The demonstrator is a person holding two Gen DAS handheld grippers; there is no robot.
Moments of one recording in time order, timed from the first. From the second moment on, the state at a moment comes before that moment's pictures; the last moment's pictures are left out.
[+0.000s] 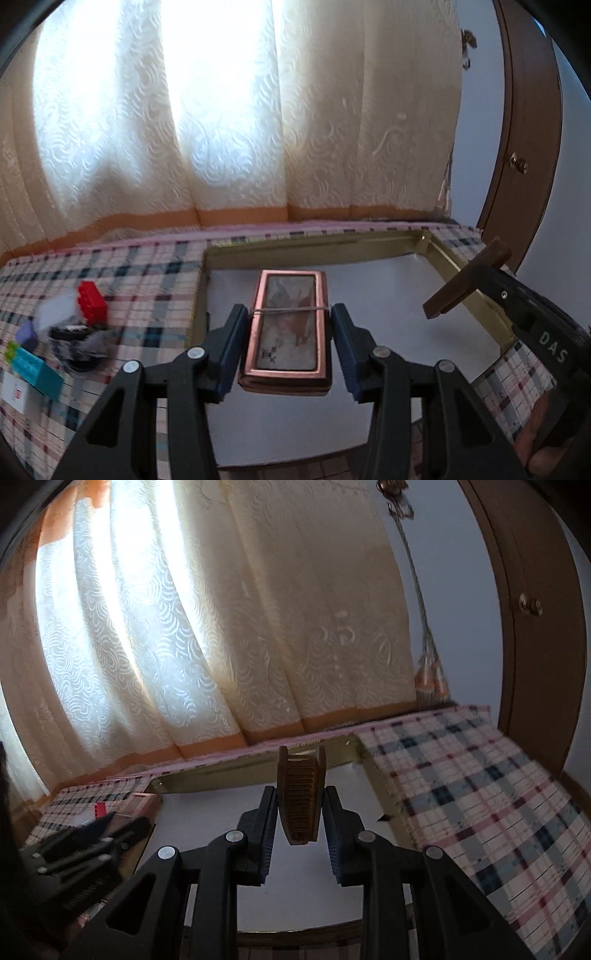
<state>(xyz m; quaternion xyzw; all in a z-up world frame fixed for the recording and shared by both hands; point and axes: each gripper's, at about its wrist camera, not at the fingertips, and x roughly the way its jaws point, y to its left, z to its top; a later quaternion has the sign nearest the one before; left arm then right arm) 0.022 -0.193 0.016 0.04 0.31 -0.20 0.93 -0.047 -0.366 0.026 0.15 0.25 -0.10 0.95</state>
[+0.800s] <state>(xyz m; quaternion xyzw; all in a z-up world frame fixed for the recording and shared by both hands) 0.033 -0.186 -0.003 0.07 0.32 -0.16 0.93 -0.050 -0.314 0.017 0.13 0.29 -0.02 0.95</state>
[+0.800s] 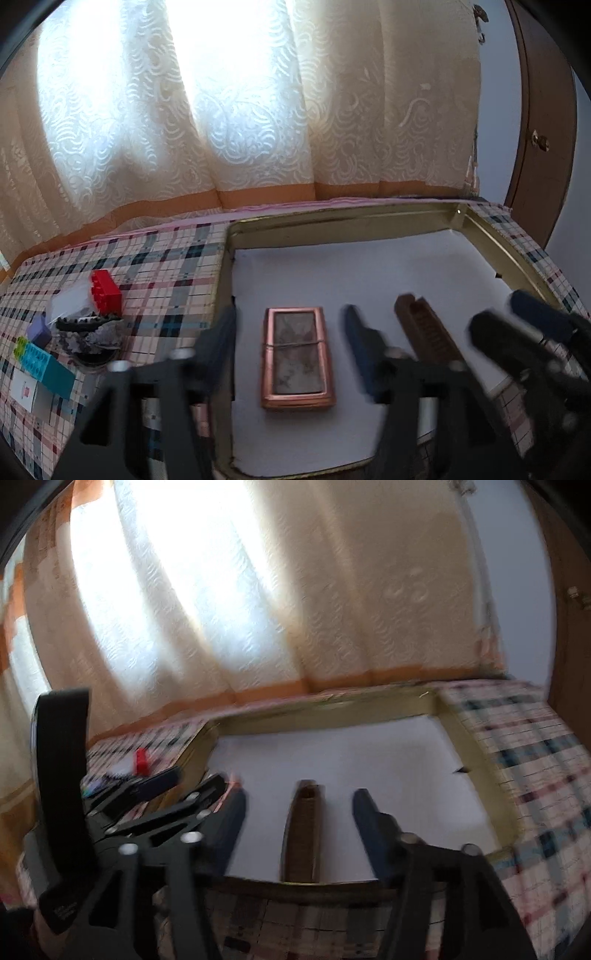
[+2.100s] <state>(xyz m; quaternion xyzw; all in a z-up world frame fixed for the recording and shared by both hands) -0.006 -0.115 0.012 0.07 0.21 -0.12 0.97 -0.084 -0.301 0.041 0.04 0.12 -0.19 0.97</state>
